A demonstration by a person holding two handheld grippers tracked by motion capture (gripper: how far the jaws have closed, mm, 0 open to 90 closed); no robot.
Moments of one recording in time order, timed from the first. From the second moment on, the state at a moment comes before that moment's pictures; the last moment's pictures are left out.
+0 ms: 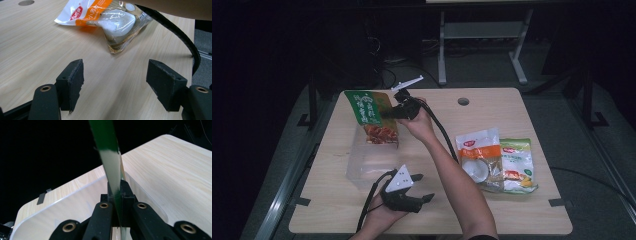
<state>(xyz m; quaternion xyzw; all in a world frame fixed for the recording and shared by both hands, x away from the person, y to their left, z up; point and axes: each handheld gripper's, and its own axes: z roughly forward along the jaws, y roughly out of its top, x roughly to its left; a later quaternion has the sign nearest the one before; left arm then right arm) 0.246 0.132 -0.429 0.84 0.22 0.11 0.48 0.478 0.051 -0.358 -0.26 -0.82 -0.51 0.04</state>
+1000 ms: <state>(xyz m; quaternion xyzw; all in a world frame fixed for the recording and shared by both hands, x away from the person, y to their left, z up) 0.251 0.131 -0.432 0.84 0.23 0.11 0.47 0.454 -0.028 -0.339 -0.29 -0.83 -0.48 0.01</state>
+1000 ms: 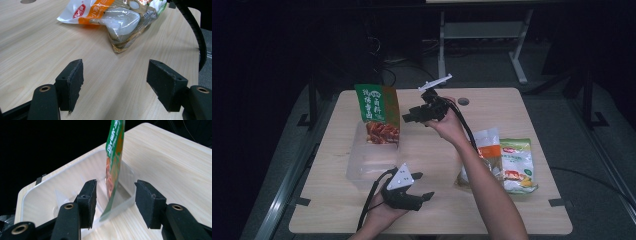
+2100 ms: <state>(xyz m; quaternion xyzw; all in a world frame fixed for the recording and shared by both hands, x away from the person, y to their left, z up) 0.253 0.132 -0.432 0.85 0.23 0.10 0.47 0.400 -0.160 -0.360 -0.37 -0.82 -0.44 0.02</state>
